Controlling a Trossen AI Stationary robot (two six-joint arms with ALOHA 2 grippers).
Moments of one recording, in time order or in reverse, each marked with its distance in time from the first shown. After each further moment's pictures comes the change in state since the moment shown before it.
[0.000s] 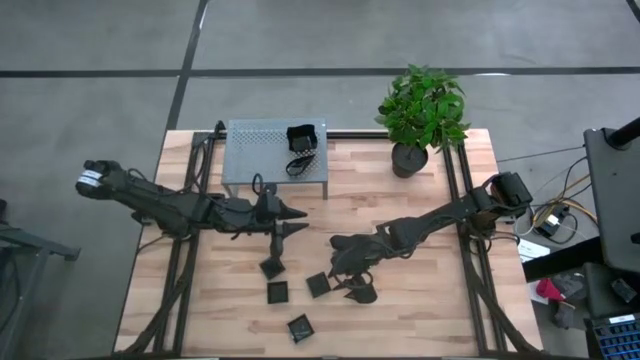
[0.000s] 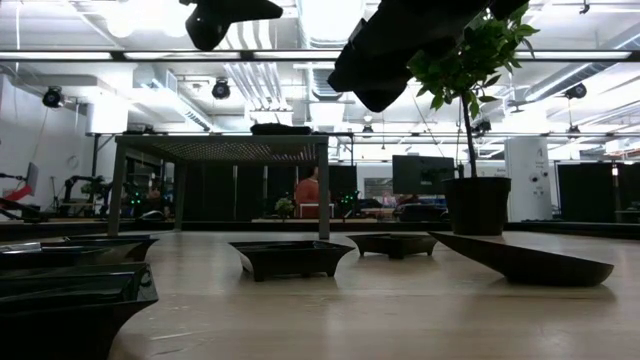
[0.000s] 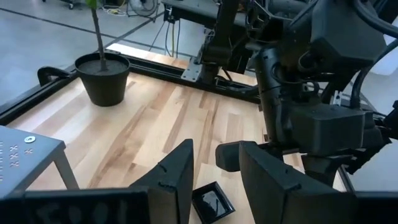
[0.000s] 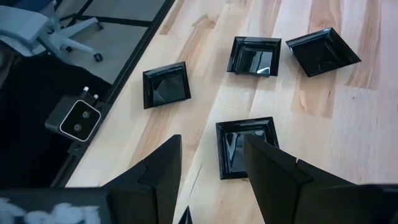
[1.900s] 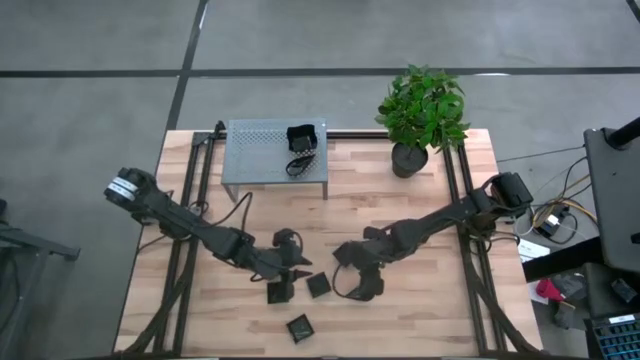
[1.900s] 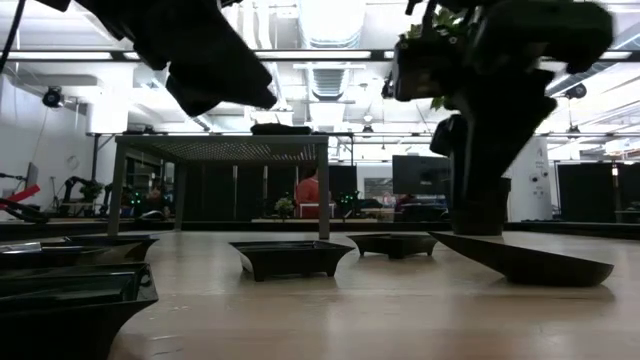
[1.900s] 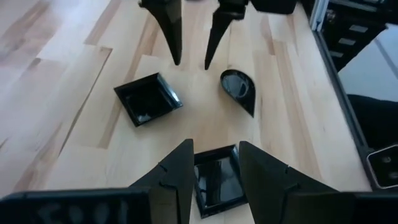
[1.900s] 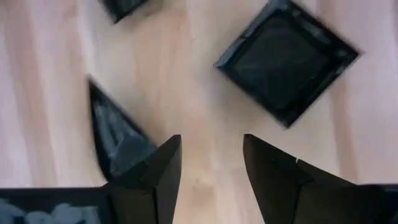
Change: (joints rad) left arm -0.193 0.346 -0.002 0.022 0.048 -0.154; right arm 0.012 -0.001 -0.043 -0.452 0.175 0.376
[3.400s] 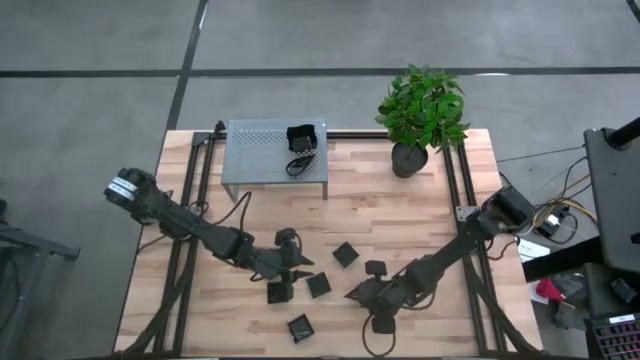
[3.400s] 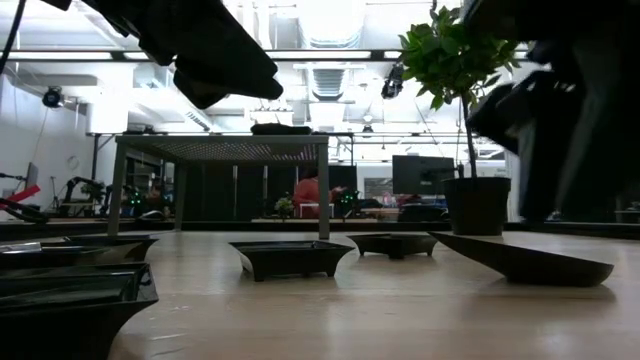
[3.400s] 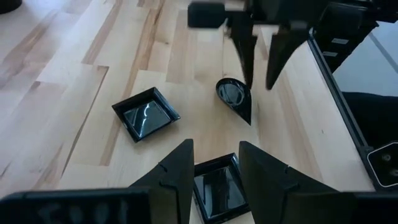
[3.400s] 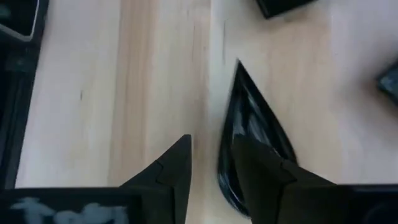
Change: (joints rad) left arm 0.003 -0.002 0.001 0.034 0.000 0.081; right arm 0.307 0.067 -0.017 0.225 0.219 0.060
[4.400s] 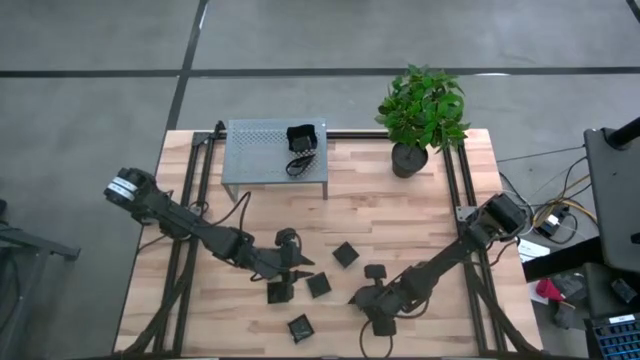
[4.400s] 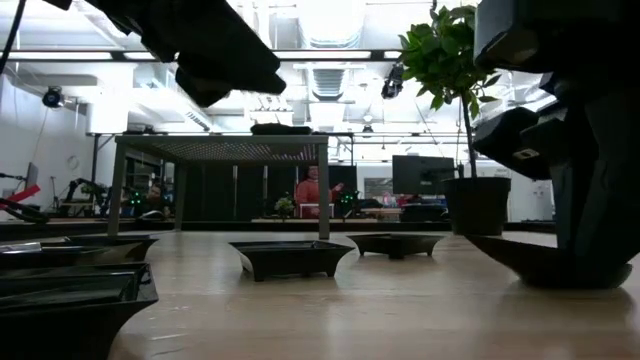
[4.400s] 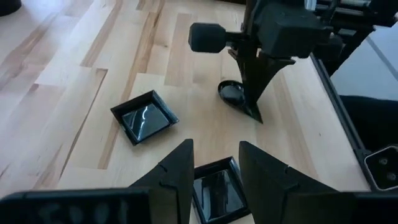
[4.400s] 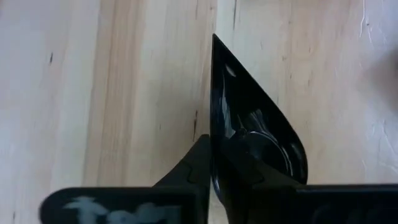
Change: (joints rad) left arm 0.000 0.000 0.000 0.014 0.000 -0.001; right arm 0.019 0.089 0.032 -0.042 0.001 -0.025
